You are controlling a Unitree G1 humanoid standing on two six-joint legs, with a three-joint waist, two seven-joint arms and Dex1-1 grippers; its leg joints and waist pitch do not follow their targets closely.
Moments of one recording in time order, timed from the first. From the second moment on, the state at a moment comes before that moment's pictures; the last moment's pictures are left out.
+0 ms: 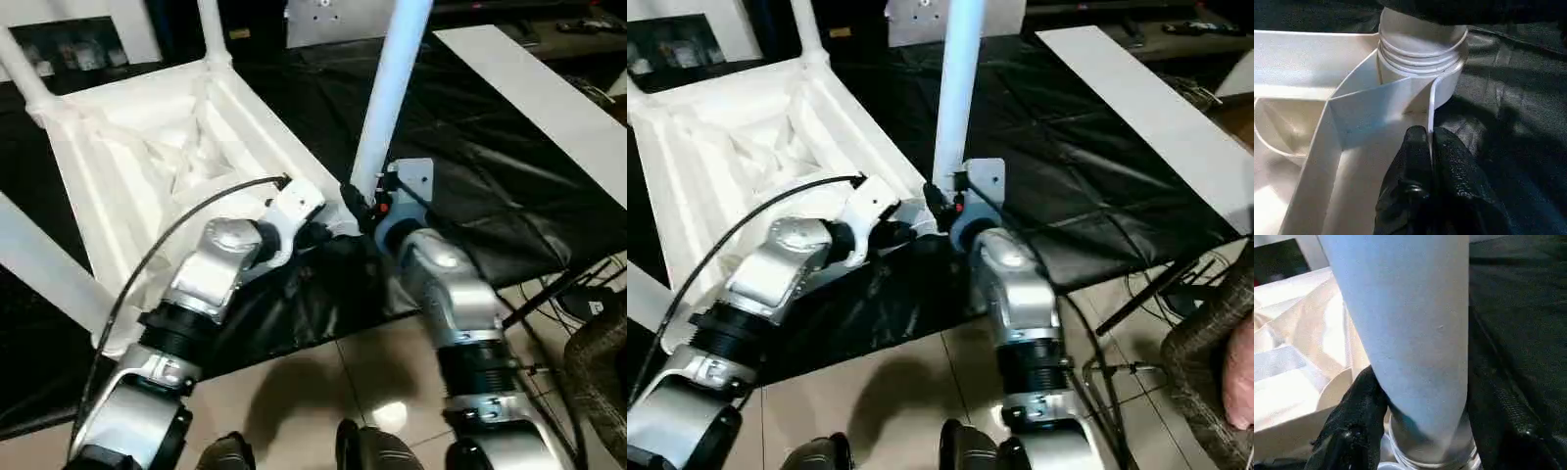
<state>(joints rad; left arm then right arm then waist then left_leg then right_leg) -0.68 0.17 -0.21 0.39 0.08 0.48 -0.70 -0.55 0.10 -0.06 0.28 0.09 0.37 0.18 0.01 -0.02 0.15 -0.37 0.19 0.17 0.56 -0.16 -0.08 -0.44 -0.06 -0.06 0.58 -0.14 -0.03</state>
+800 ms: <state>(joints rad) -0.58 0.44 -0.30 0.32 0.01 0.18 -1.12 -0.48 -0.37 0.04 0.24 0.30 0.26 1.10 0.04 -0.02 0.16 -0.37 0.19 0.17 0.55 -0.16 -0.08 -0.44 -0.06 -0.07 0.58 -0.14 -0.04</state>
